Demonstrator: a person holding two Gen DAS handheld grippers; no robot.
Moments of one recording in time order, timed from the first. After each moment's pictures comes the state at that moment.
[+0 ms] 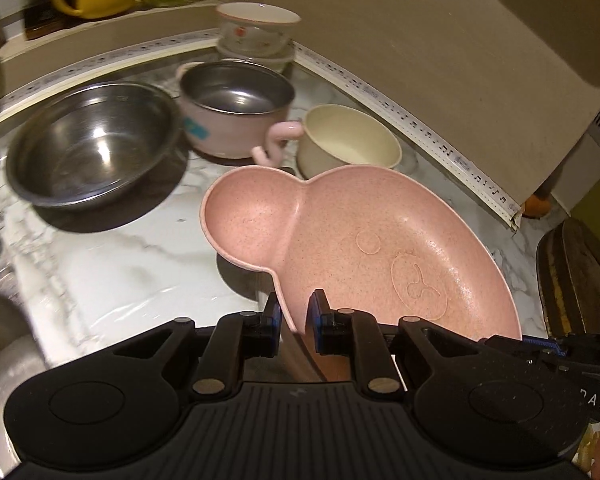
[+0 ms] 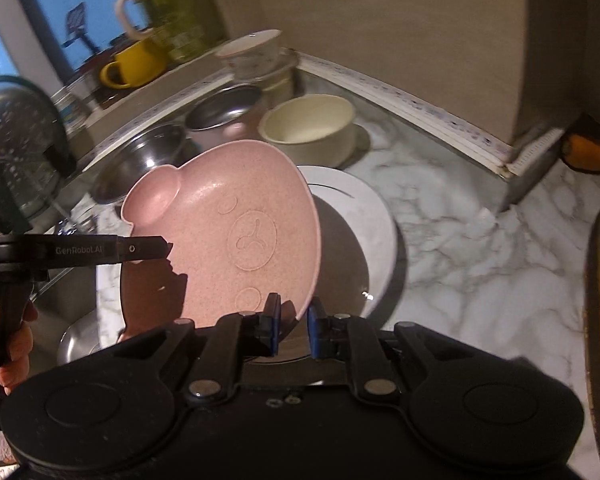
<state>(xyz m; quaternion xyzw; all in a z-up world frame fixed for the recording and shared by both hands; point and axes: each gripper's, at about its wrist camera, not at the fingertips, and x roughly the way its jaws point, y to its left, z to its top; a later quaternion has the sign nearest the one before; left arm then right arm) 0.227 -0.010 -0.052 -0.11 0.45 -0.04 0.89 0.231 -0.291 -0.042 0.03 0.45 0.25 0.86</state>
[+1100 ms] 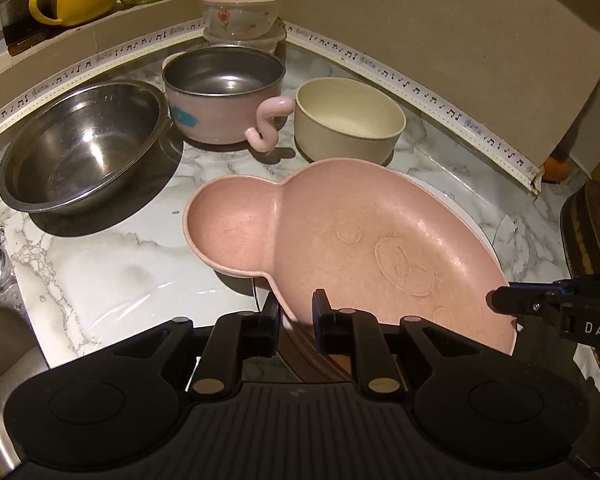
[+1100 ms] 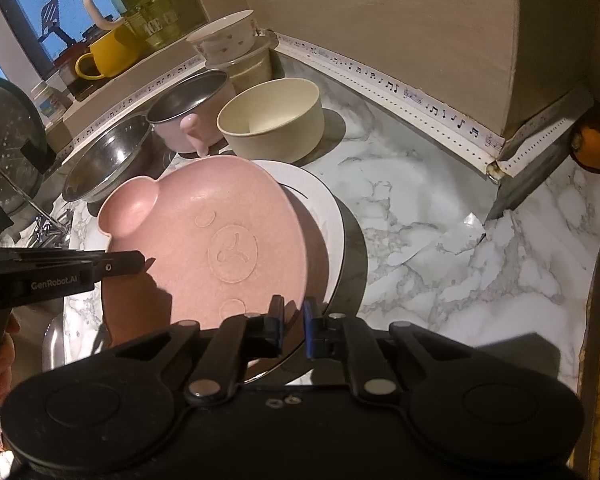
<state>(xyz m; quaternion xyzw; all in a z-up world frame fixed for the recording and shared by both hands) 0.227 -0.026 -0.063 -0.06 0.47 -0.02 0.88 0.277 -0.313 -0.067 0.01 0.47 0.27 0.84</state>
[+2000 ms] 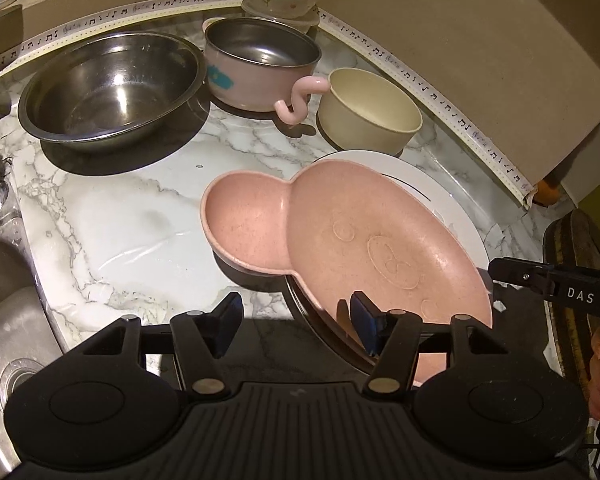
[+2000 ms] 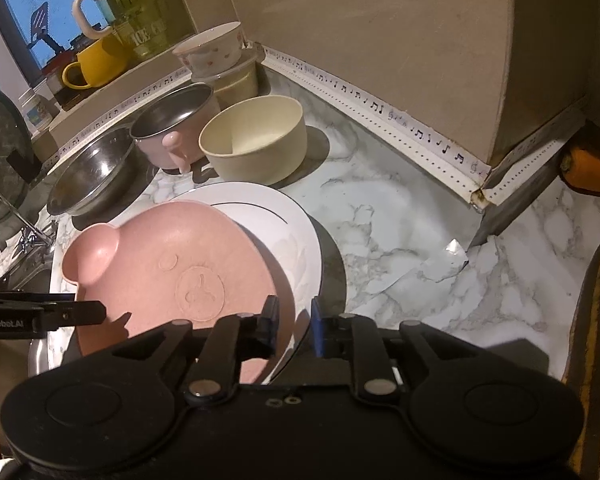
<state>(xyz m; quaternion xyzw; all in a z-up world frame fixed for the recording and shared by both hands) 0.205 0.003 -0.064 -0.14 0.49 -0.02 0.86 0.290 -0.317 -0.063 0.00 0.46 0.25 0.85</state>
